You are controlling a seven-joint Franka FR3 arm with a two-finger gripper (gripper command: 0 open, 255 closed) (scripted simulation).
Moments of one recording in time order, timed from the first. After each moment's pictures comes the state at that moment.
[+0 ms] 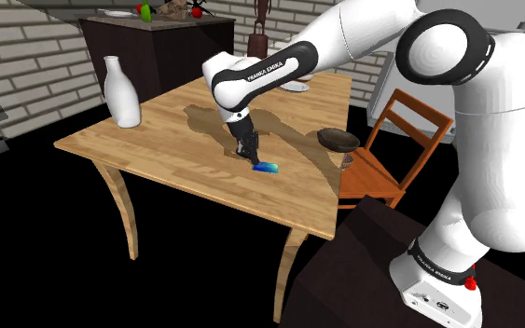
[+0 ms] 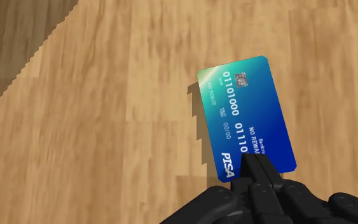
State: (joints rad) arm 0.17 0.51 0.08 -1.62 -0.17 1.72 -0.06
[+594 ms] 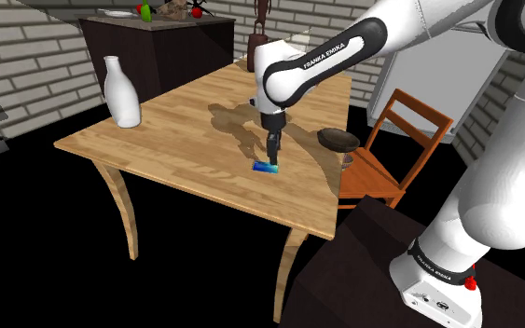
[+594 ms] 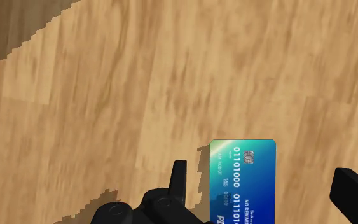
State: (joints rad) arm 0.05 0.12 0.10 -2.13 -0.07 2.06 -0.38
